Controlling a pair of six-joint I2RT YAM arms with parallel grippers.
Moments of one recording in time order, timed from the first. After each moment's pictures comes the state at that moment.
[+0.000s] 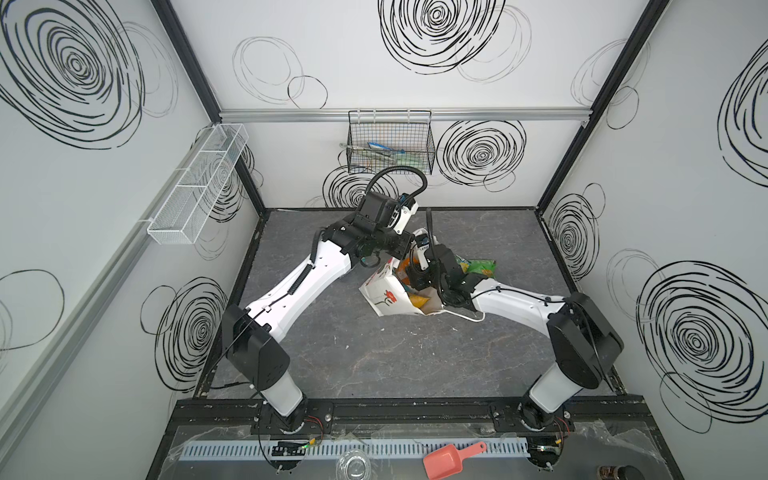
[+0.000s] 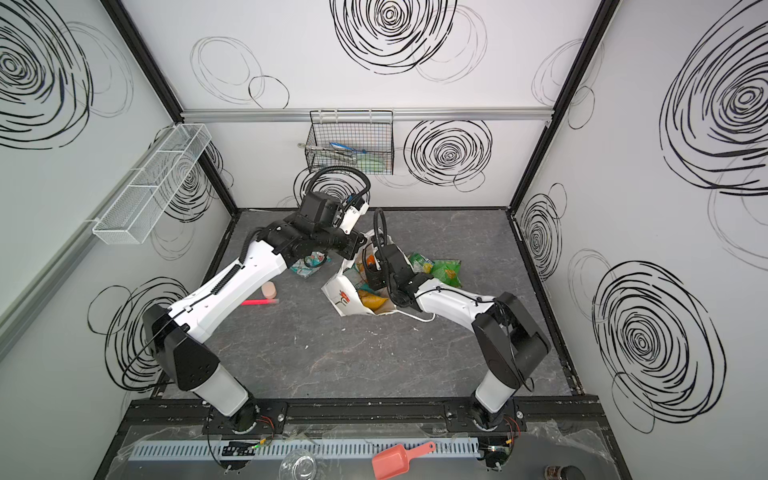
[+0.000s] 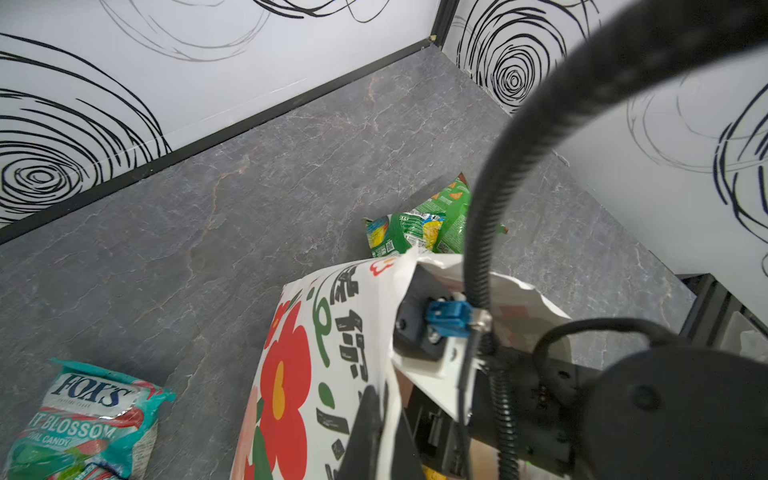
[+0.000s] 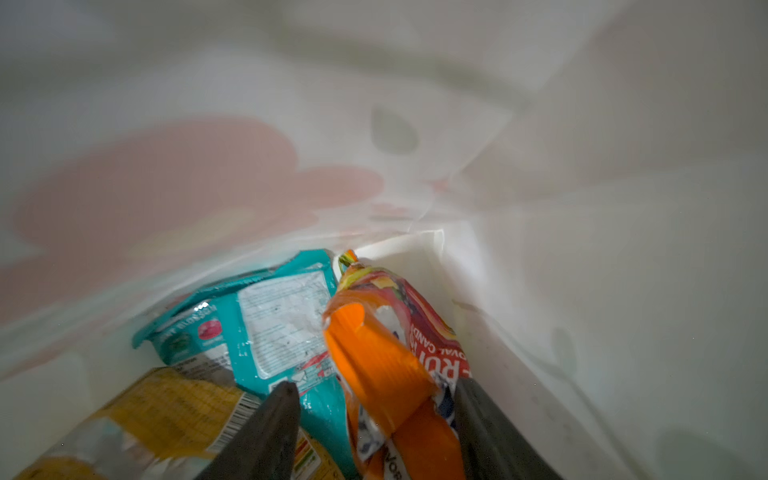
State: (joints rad) left arm -0.59 1.66 1.68 -0.72 0.20 -0.08; right arm 0.74 1.67 1.03 0.00 0.17 0.17
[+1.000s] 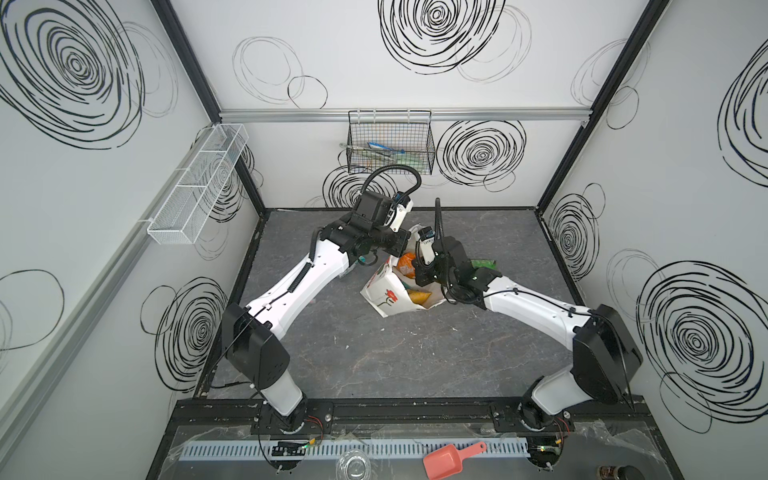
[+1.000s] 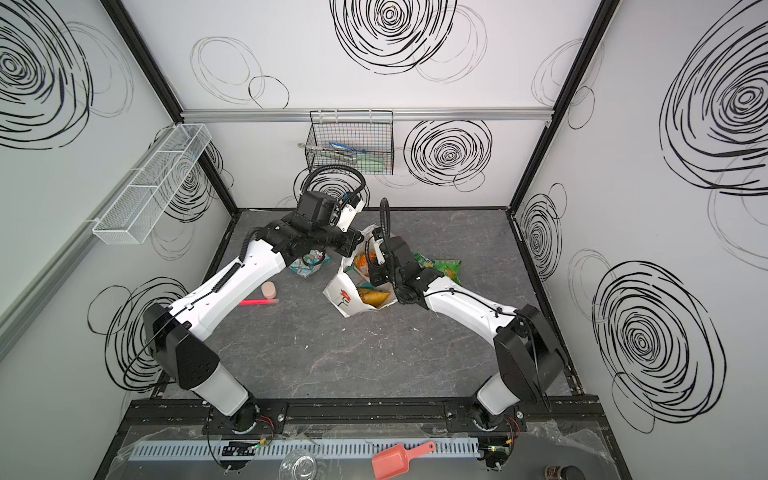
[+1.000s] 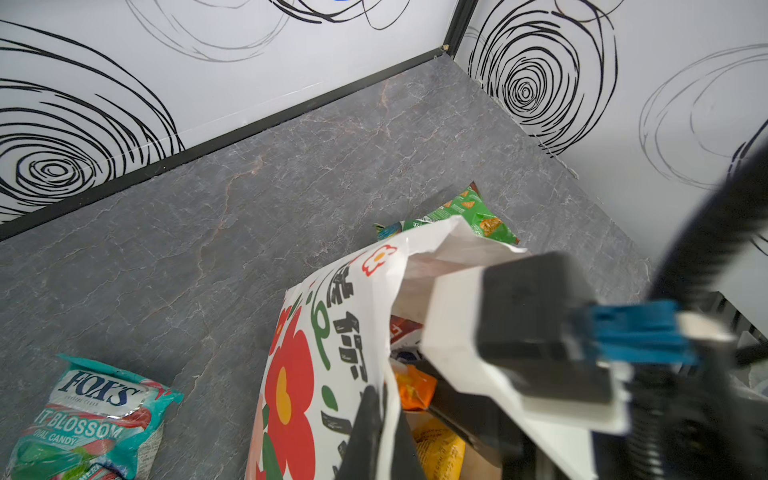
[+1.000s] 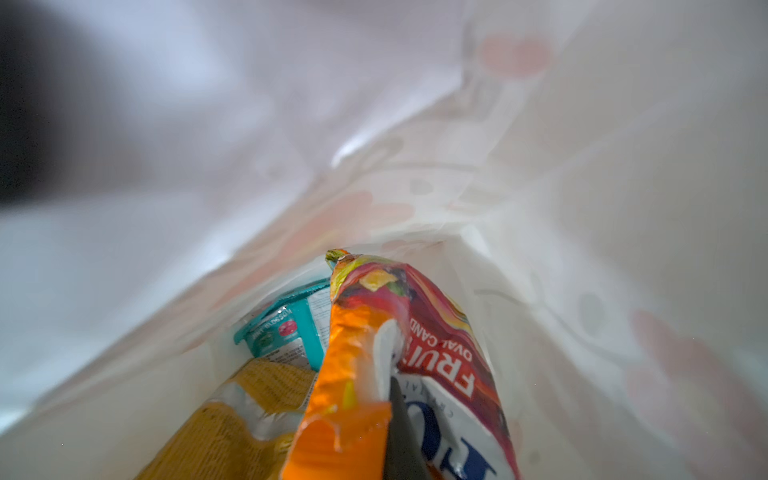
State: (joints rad) left arm -0.55 1.66 1.65 -0.68 0.20 -0.09; right arm 0.74 1.49 1.06 -0.09 0.05 0.20
